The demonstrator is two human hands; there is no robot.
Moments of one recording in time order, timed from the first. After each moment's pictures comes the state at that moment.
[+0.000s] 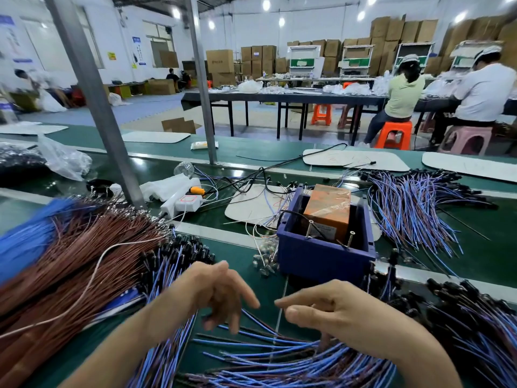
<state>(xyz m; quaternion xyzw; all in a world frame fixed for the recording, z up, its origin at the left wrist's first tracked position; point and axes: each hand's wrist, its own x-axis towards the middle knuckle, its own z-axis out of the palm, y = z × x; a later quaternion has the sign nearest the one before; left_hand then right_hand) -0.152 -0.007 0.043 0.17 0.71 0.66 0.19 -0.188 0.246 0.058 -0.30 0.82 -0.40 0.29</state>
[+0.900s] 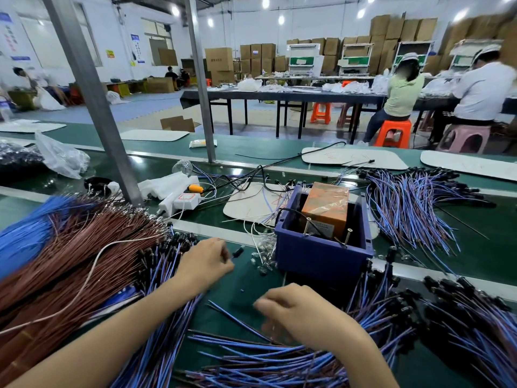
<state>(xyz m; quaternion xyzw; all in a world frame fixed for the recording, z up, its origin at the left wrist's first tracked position) -0.229 -0.014 -0.007 -0.06 0.99 0.13 -0.08 -0.193 0.199 0.019 -0.25 0.85 -0.39 0.26</state>
